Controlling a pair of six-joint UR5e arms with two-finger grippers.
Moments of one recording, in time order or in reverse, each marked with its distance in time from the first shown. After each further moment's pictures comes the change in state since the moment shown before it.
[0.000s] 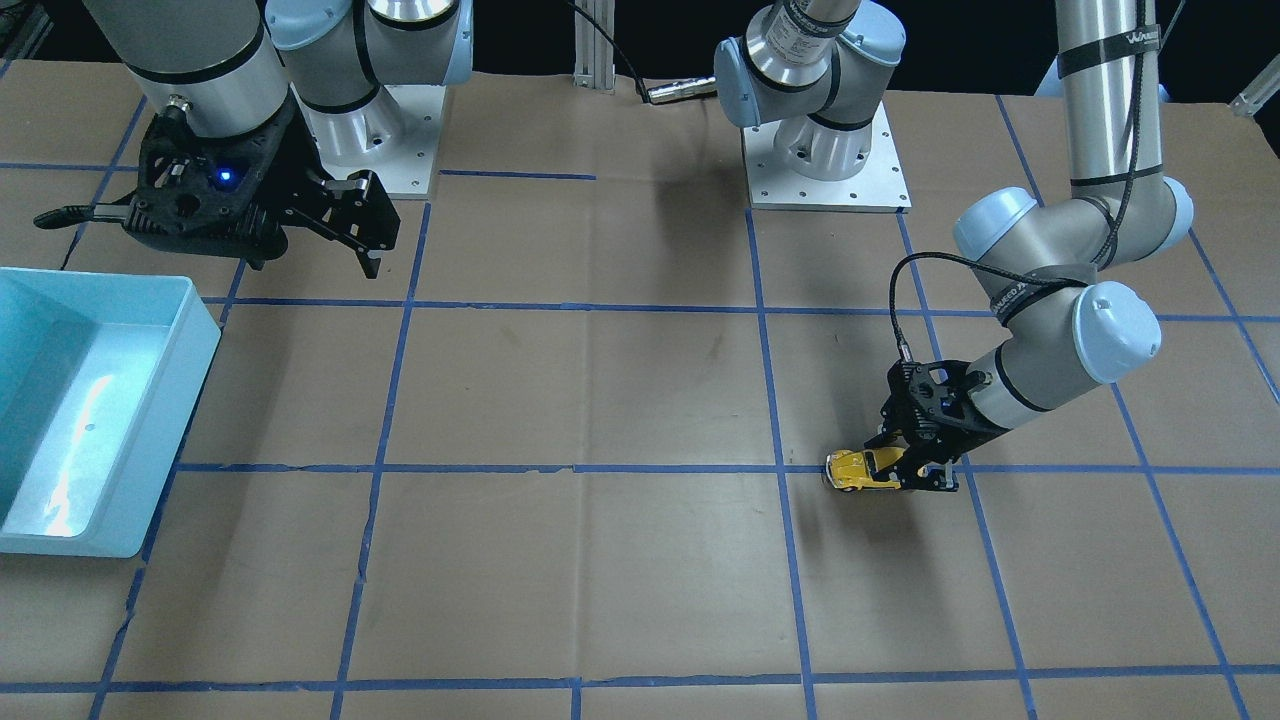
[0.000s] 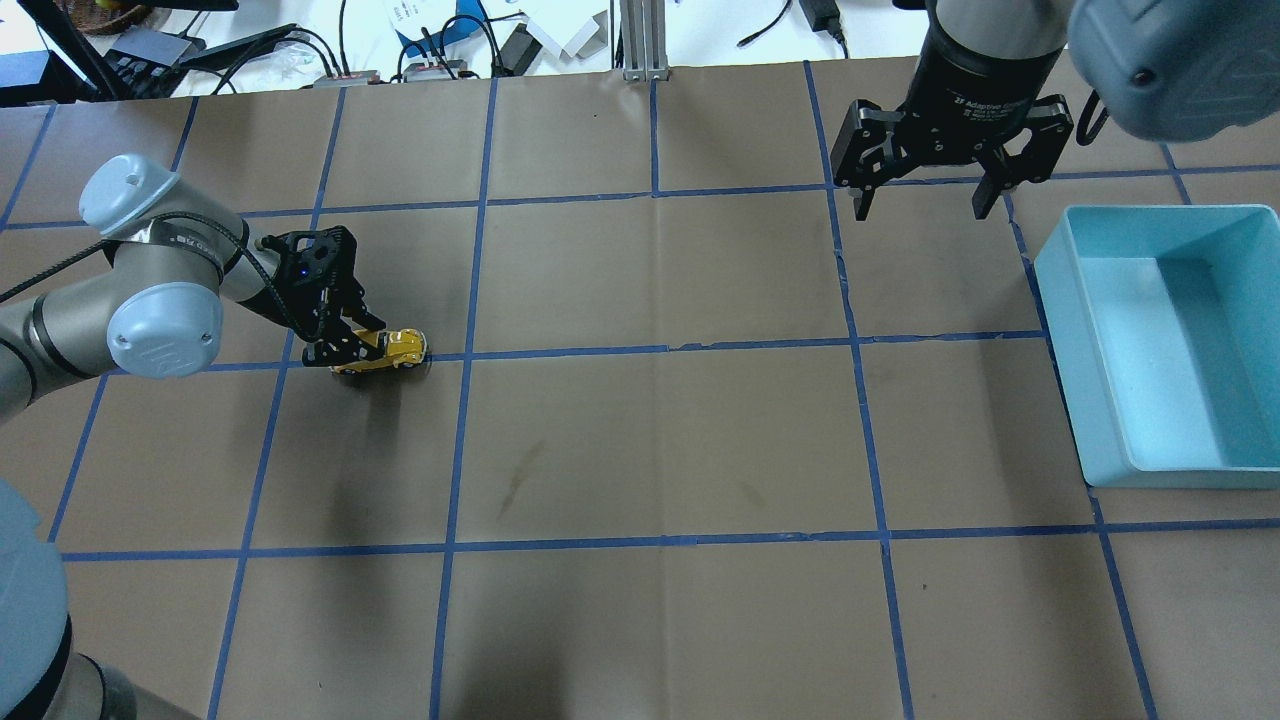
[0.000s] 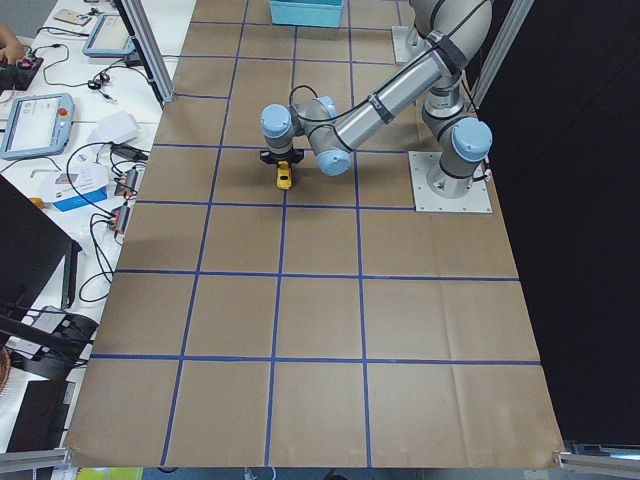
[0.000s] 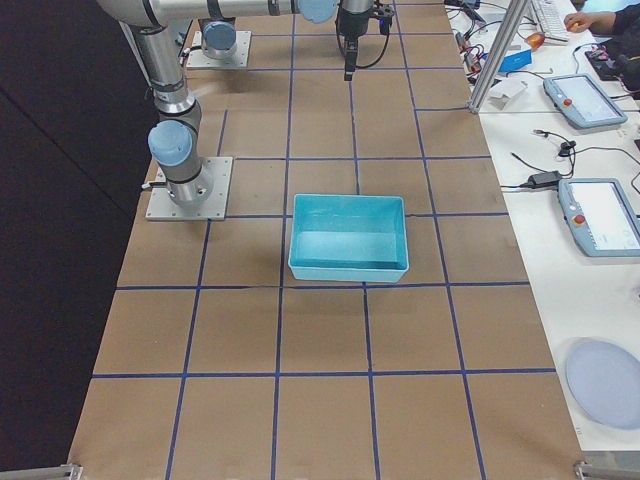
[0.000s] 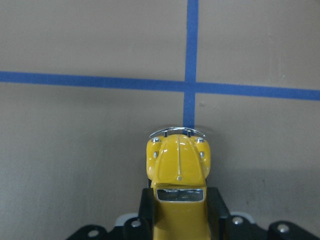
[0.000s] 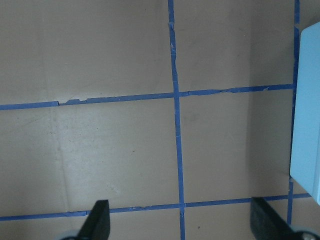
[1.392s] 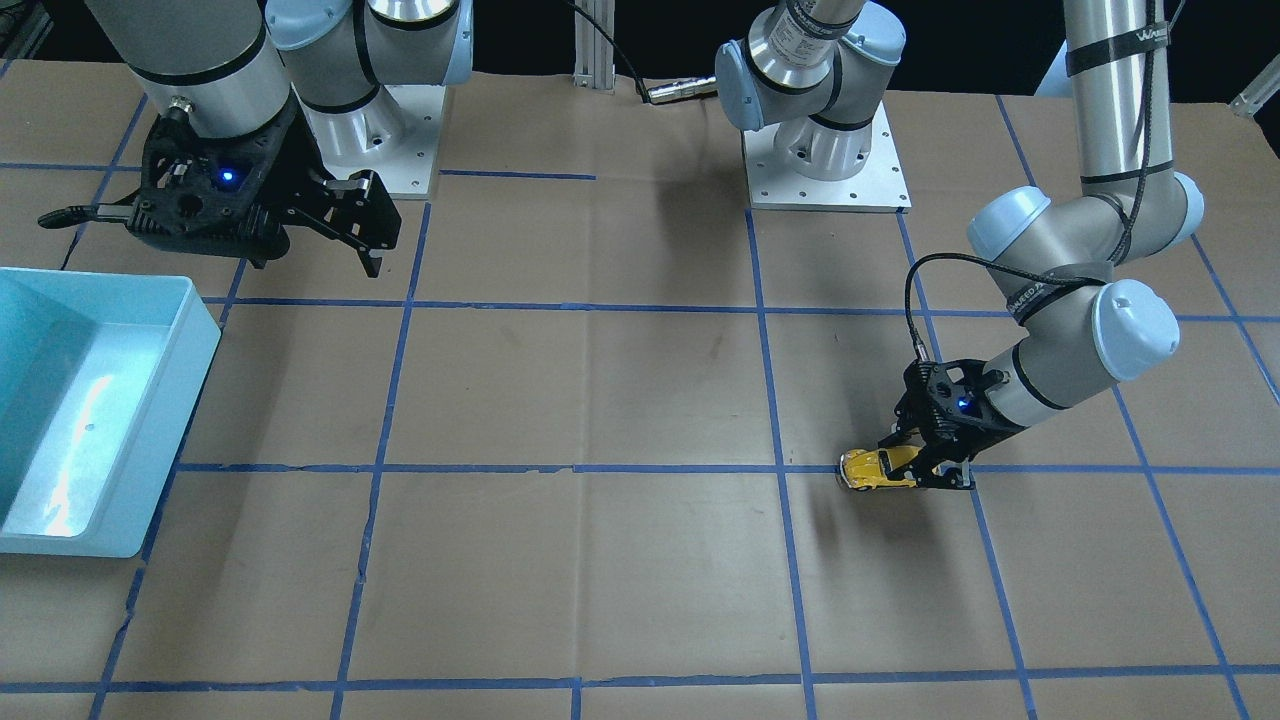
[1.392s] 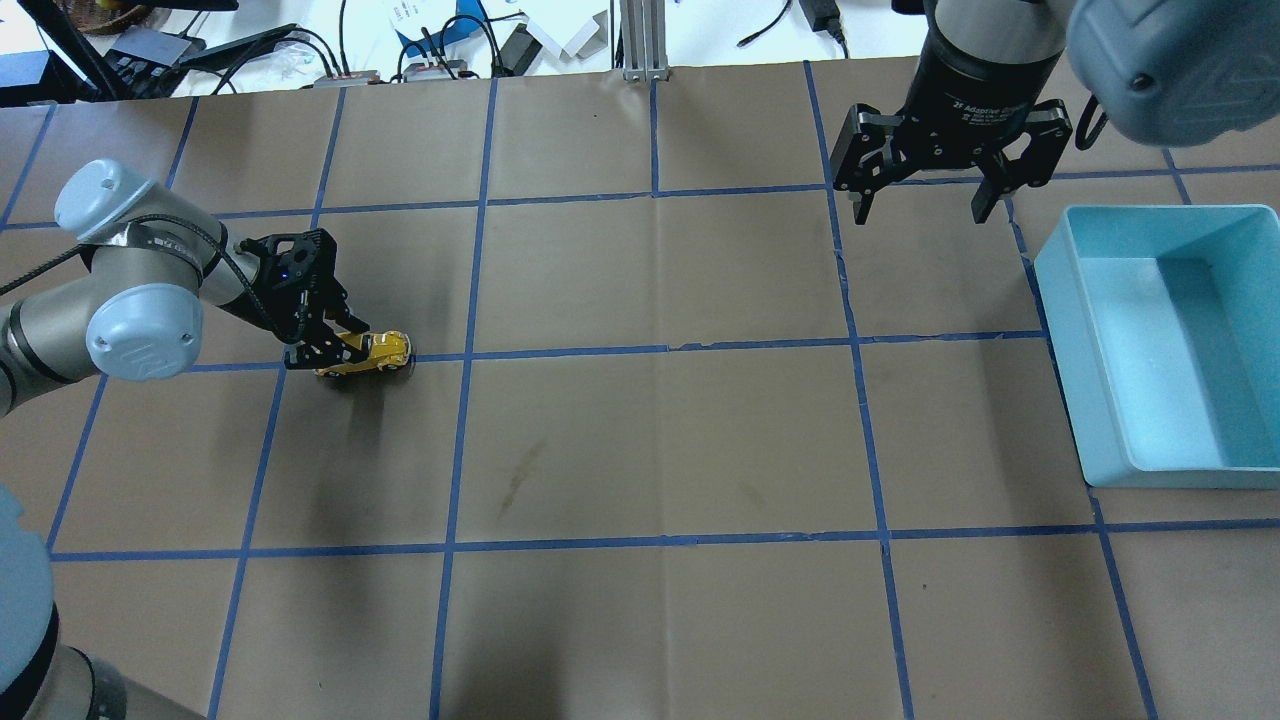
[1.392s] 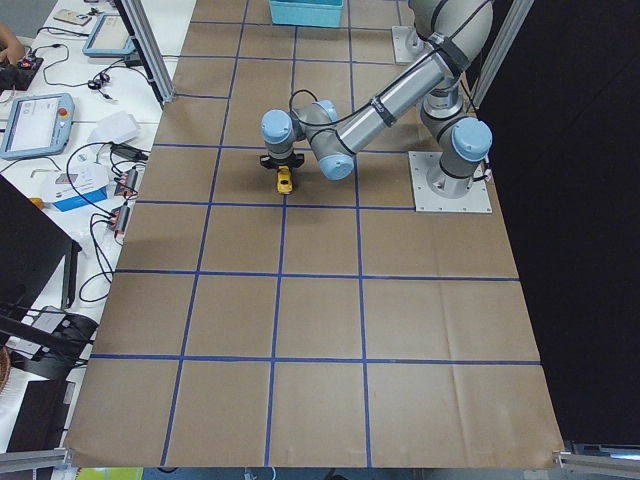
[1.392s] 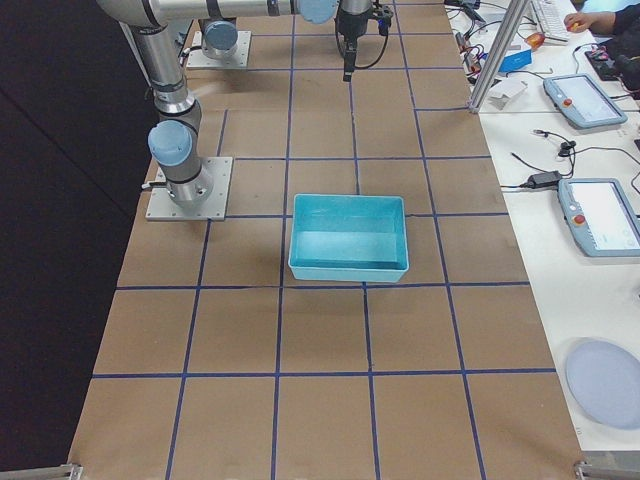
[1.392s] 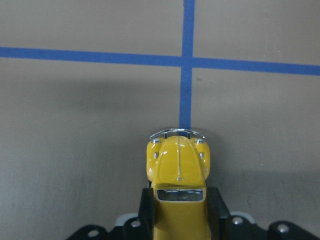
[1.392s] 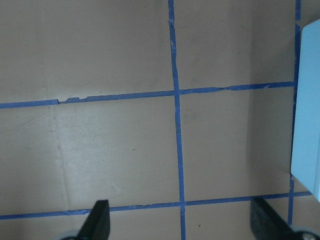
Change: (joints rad) left arm 0.030 0.002 -0.001 -0.006 0.002 0.008; right arm 0.000 -0.004 0.005 0.002 0.001 0.003
